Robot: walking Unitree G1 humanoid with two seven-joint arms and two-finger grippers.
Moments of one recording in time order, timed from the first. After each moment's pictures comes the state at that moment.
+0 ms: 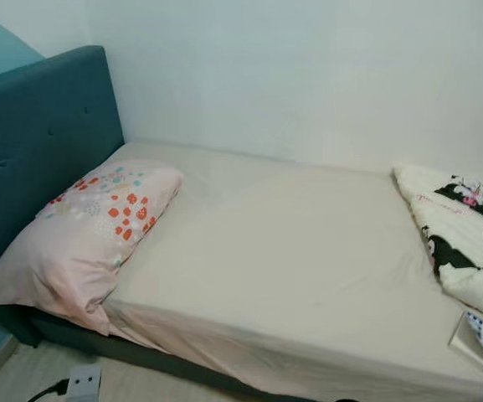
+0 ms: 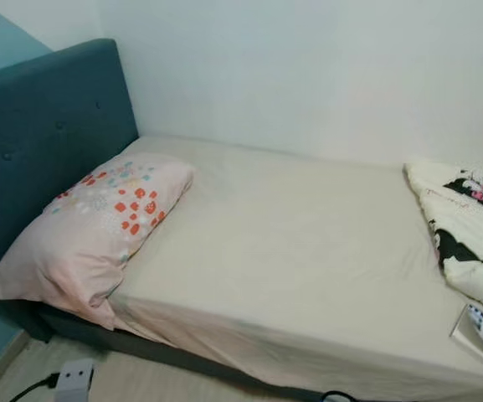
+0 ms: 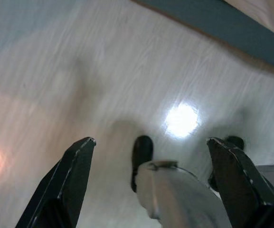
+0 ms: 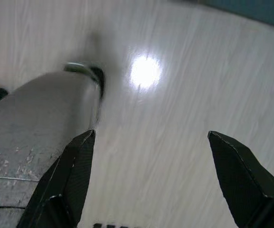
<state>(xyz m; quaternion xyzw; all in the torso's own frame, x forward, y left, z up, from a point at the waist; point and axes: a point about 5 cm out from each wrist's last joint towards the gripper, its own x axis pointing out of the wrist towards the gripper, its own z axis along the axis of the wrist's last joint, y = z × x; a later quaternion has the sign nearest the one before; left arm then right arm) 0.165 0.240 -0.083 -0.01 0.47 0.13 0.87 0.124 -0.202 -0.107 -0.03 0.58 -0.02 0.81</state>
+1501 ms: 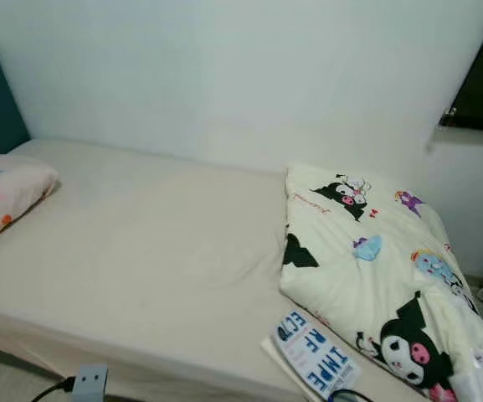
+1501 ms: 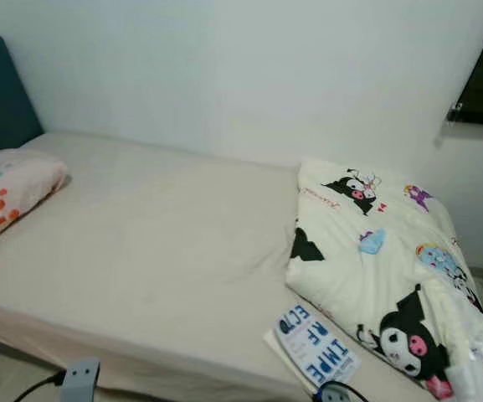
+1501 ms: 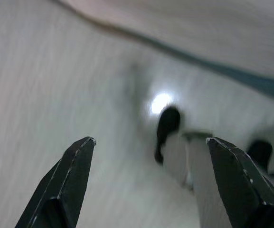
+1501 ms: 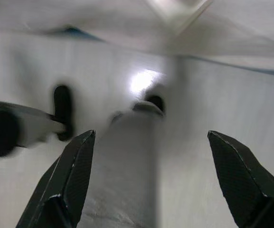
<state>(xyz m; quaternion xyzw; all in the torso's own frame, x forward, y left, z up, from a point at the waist) 0.161 0.230 -0.087 -0.01 0.48 0.12 0.87 0.148 -0.186 -0.100 0.06 0.53 -0.01 0.84</state>
